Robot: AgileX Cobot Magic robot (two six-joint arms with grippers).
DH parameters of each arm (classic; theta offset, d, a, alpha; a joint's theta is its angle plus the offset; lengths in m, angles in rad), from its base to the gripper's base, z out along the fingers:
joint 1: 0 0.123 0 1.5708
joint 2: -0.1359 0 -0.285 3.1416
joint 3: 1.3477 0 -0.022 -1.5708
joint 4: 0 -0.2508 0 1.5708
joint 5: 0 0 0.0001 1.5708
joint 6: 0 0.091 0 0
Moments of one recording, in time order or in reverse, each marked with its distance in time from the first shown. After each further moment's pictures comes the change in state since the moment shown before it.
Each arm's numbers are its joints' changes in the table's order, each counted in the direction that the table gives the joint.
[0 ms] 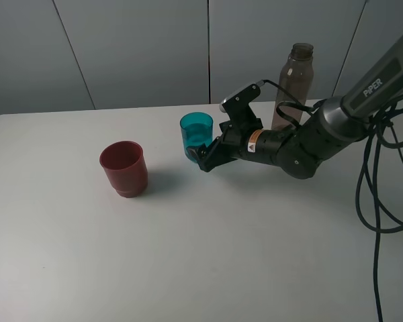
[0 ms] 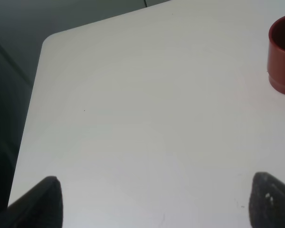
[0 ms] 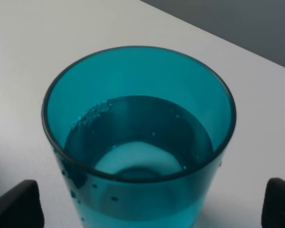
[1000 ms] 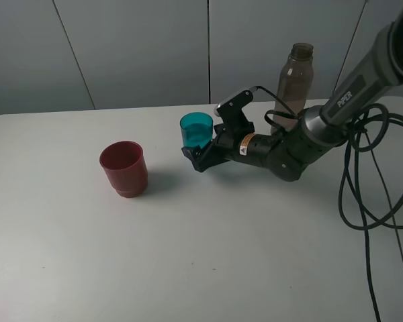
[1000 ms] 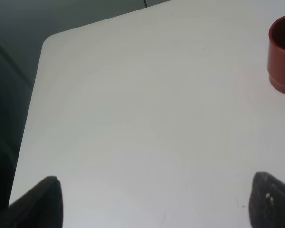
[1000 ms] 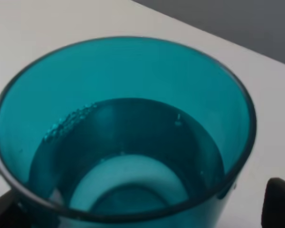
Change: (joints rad) left arm 0.000 0.000 0.000 0.000 0.000 0.002; right arm 0.001 -0.118 -0.100 -0.004 -0.047 0.008
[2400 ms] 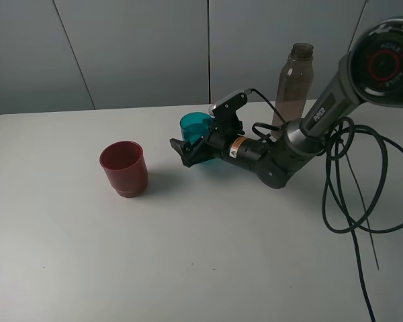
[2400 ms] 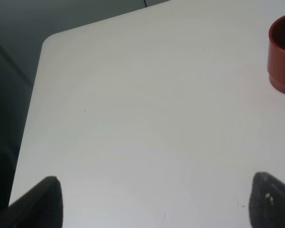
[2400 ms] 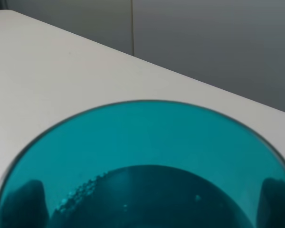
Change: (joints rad) left arm 0.000 0.000 0.000 0.000 0.000 0.000; right arm 0.020 -0.111 -0.083 -0.028 -0.207 0.007
